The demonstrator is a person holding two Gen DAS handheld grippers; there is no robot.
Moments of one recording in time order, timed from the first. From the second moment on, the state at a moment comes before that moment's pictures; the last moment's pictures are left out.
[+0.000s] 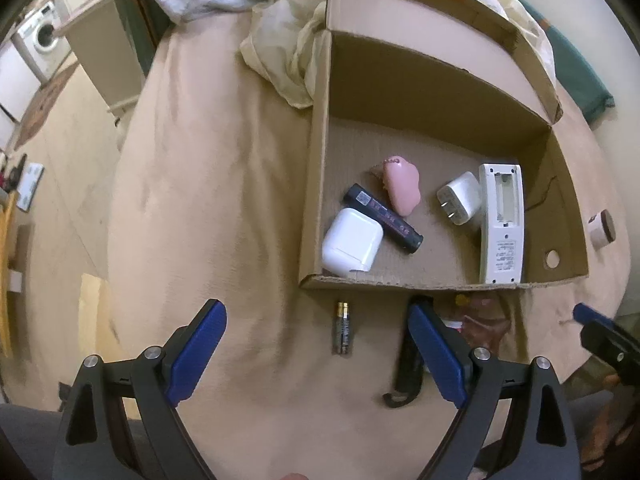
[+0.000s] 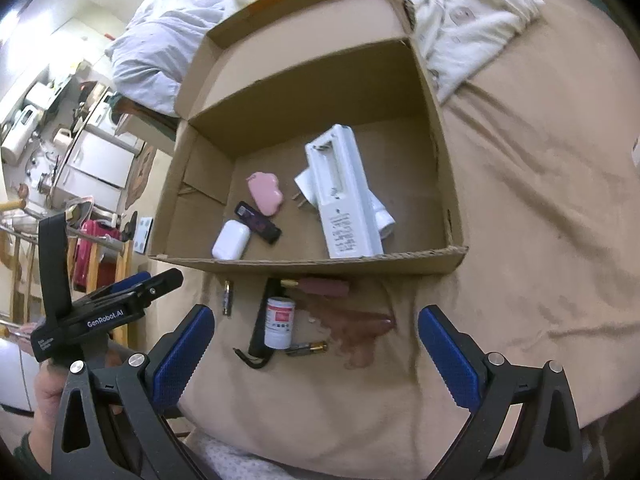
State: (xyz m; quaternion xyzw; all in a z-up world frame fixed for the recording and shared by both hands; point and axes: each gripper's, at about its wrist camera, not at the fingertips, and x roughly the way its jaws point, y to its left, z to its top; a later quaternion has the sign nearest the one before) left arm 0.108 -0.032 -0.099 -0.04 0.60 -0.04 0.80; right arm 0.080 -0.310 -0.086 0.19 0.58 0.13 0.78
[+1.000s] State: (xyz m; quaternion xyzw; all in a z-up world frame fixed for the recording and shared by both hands) left arm 0.119 -0.073 -0.177 0.06 0.67 -0.04 0.73; right arm 0.107 -0.224 -0.155 0.19 0.67 0.20 0.69
